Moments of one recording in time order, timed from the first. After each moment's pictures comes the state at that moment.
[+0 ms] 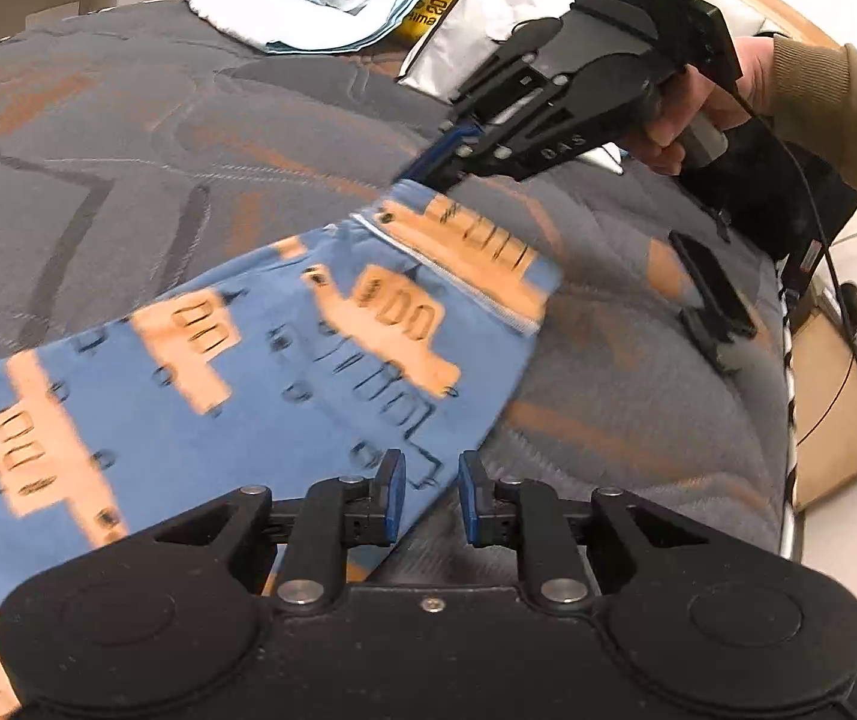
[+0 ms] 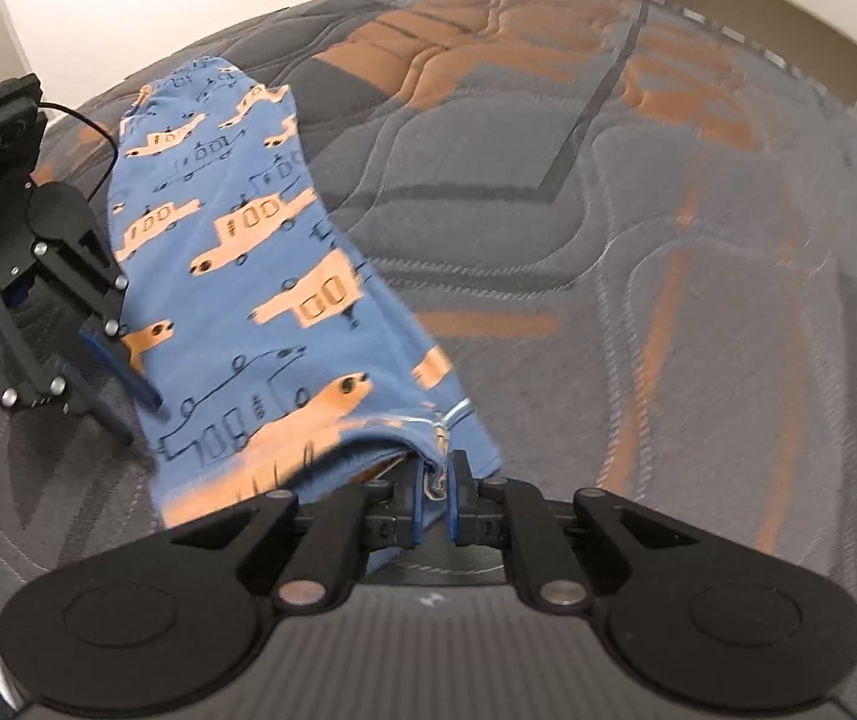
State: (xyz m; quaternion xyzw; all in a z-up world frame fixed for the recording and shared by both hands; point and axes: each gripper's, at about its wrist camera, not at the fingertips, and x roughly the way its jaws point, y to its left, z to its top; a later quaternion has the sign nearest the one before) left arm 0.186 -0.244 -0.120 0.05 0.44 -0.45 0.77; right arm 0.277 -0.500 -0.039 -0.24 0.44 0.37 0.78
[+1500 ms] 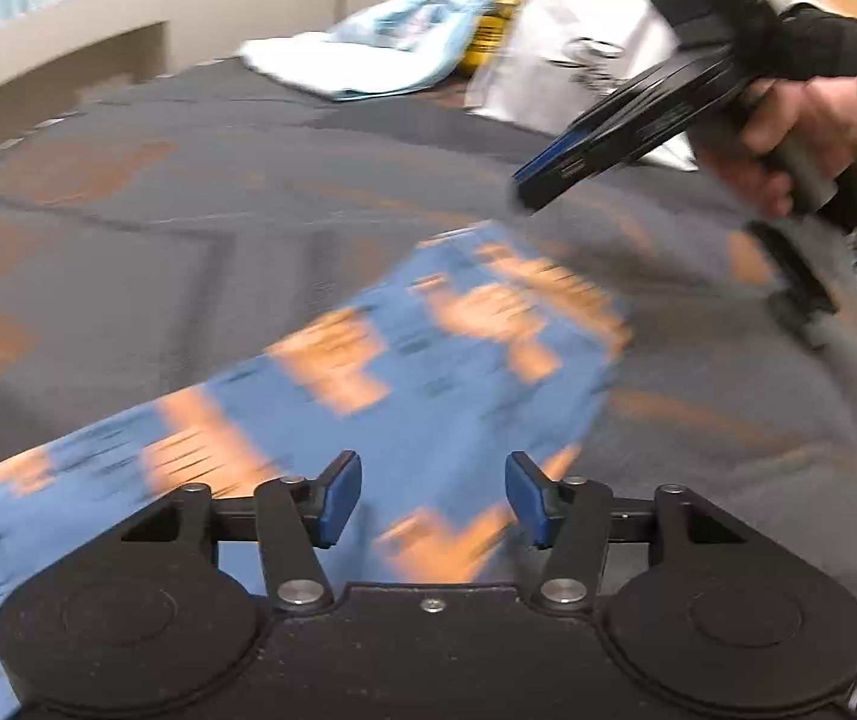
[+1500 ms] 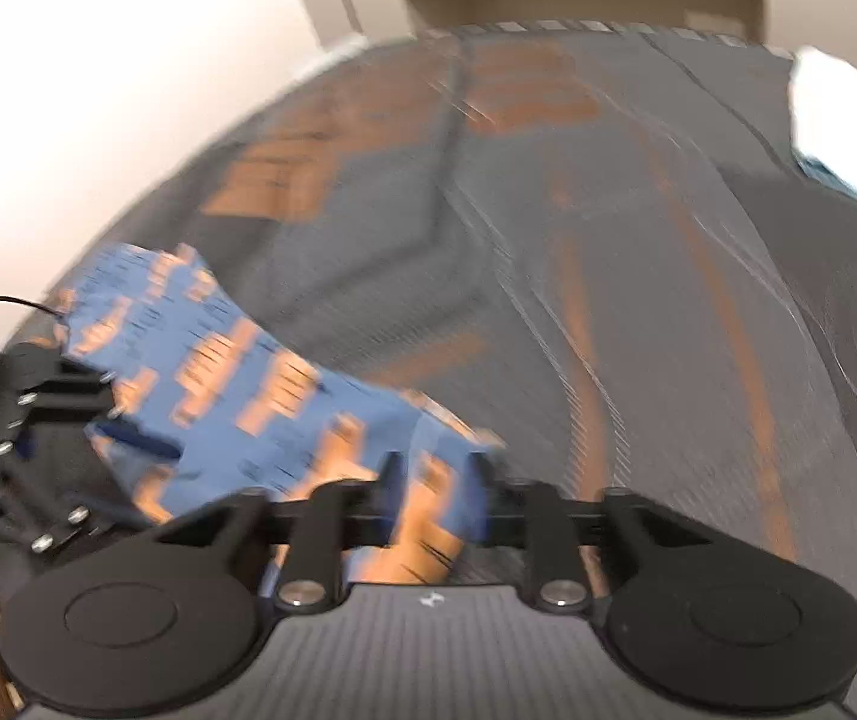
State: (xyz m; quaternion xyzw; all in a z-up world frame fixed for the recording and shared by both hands) left arm 0.185 -0.193 -0.103 0.14 0.39 -0.38 0.83; right arm 0.252 -0.524 -0.031 -0.03 0.42 0.31 0.85
